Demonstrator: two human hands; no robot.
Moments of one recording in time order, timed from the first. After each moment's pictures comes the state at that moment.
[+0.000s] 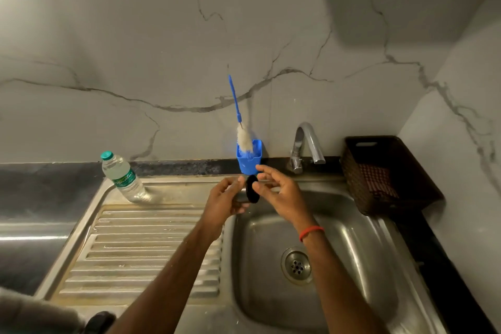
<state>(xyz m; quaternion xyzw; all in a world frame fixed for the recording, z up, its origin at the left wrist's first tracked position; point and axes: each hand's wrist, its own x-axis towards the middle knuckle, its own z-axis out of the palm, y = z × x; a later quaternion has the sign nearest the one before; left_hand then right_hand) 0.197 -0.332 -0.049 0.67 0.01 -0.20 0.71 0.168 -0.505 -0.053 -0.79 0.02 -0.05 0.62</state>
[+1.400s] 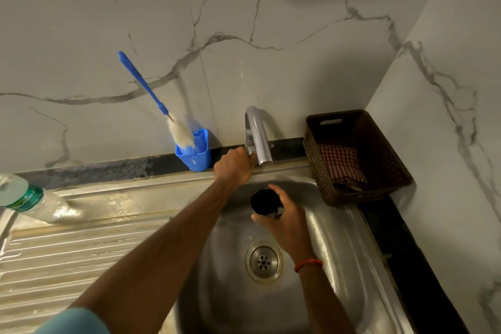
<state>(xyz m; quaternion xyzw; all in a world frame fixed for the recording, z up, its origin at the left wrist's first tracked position) 0.295 -0.522 -0.084 0.96 -0.16 -0.14 0.19 0.136 -0.606 -0.151 -0.79 0.22 -0.05 0.57</state>
